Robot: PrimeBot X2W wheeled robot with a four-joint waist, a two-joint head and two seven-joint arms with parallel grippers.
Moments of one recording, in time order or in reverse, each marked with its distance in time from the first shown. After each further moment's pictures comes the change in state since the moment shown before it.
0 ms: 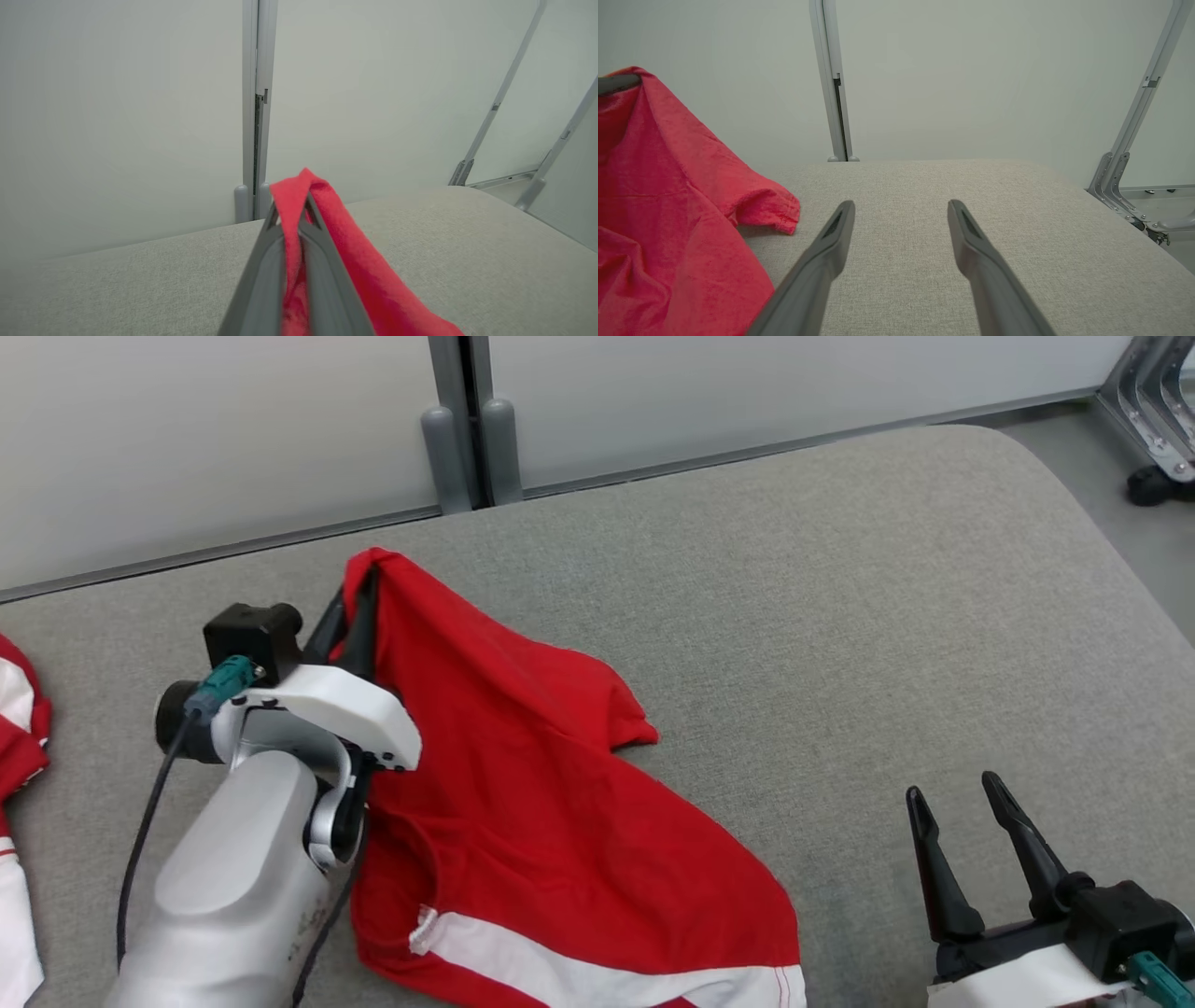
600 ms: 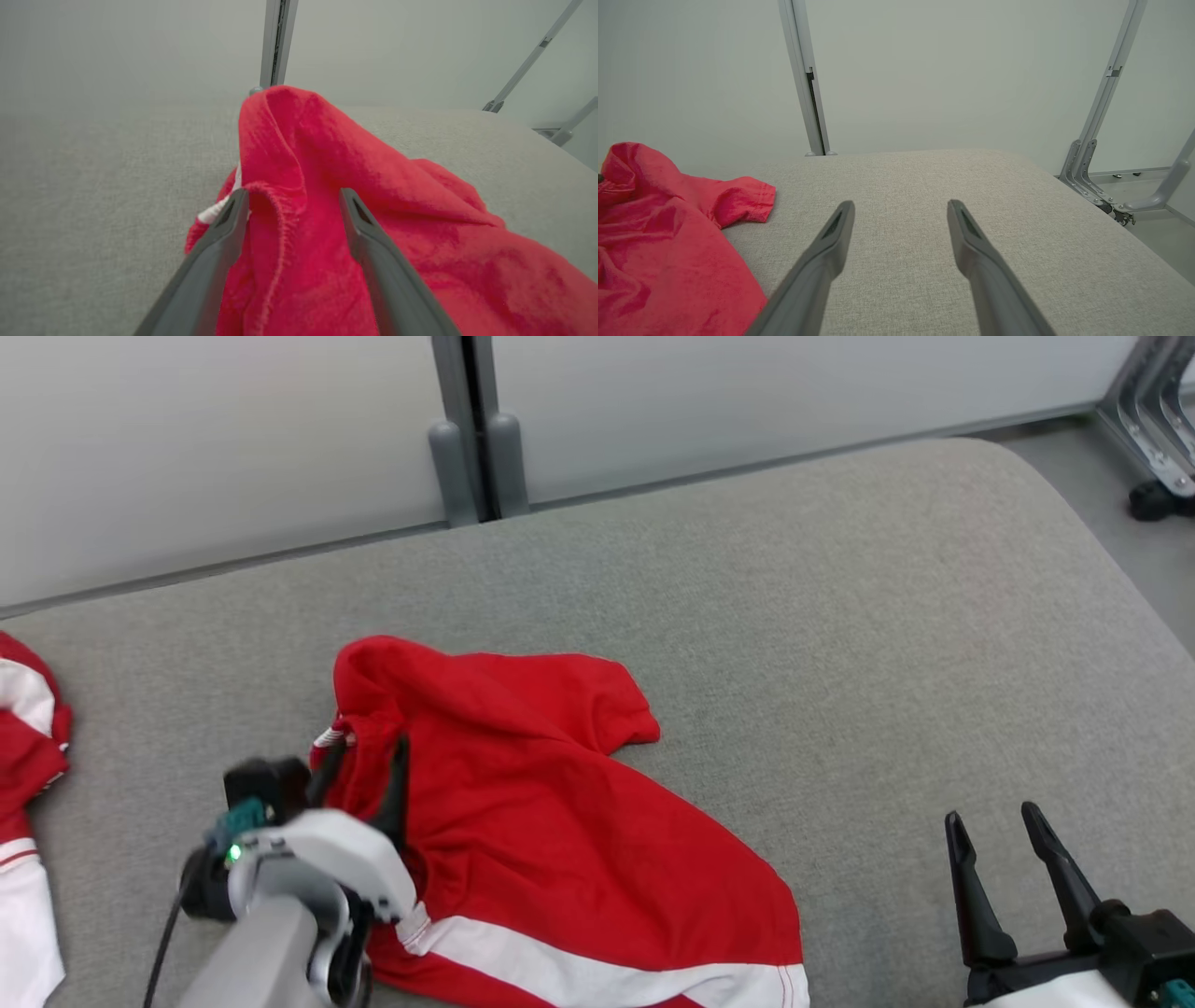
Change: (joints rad) left arm 0.142 -0.021 0.019 0.198 -0.050 -0.092 -0.020; right arm 0.042 0.000 -0.057 0.004 0.009 0.000 0.000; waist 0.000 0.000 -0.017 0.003
